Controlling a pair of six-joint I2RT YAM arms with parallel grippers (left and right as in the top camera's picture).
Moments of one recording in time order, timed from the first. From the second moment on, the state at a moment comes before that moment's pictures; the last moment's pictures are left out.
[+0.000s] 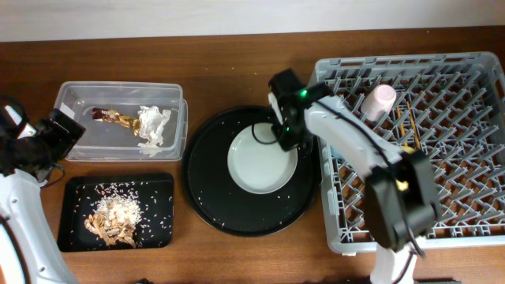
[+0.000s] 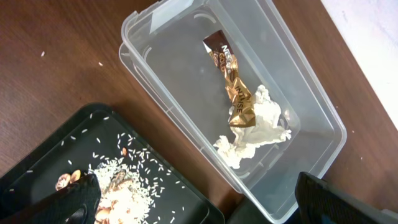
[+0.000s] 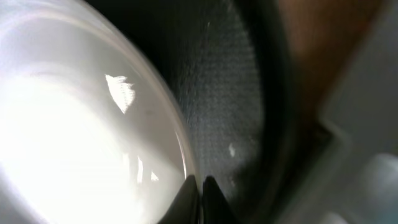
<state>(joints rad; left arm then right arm) 0.53 1.42 1.42 -1.03 0.18 -0.41 0.43 1.99 1.60 -1.02 0.03 0.00</state>
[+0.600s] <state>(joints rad) 0.53 1.42 1.42 -1.03 0.18 -0.41 -0.19 1.58 1.79 -0.96 0.68 -0.39</state>
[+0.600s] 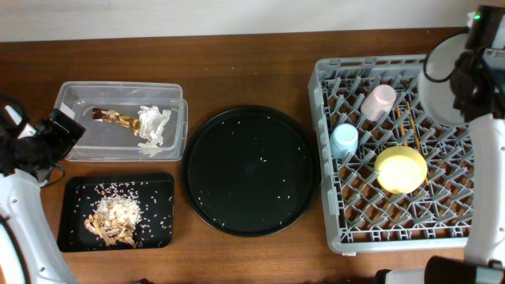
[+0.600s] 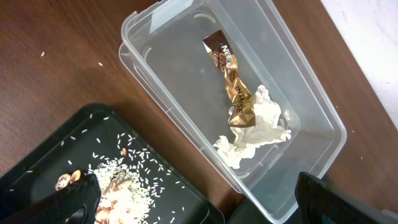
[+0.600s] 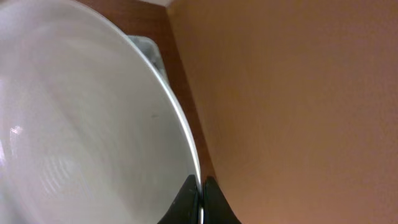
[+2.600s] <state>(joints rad) 0.53 1.42 1.42 -1.03 0.18 -0.41 -0.17 1.71 1.85 -1.19 -0.55 -0.10</state>
